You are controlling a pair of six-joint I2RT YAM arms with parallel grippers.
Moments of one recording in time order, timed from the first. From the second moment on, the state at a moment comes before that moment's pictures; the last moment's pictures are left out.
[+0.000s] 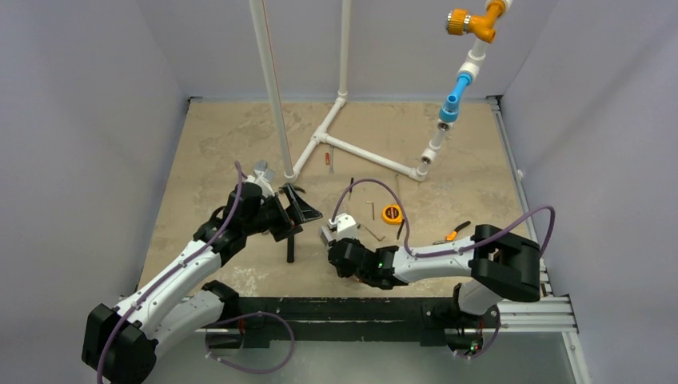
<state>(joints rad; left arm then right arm) -0.49 0.89 0.56 -0.25 0.34 -1.04 1.29 1.57 0.71 0.01 0.46 0.70</state>
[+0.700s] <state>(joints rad) -0.49 0.94 0.56 -0.24 0.38 -1.14 1.36 1.28 0.66 -0.08 0.62 0.23</state>
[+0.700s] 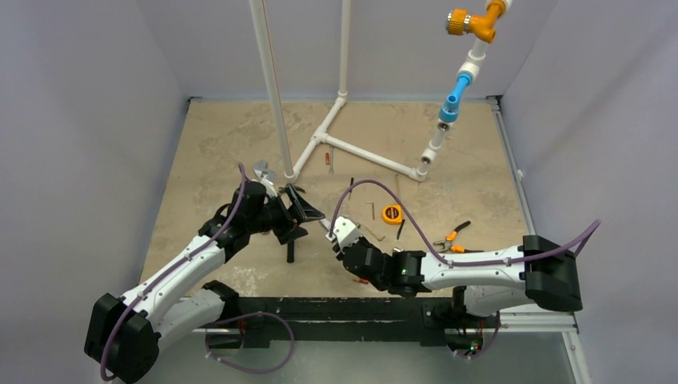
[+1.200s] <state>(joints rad) -0.49 0.98 0.56 -0.17 0.44 -1.21 1.49 1.39 0.78 0.00 0.82 0.03</state>
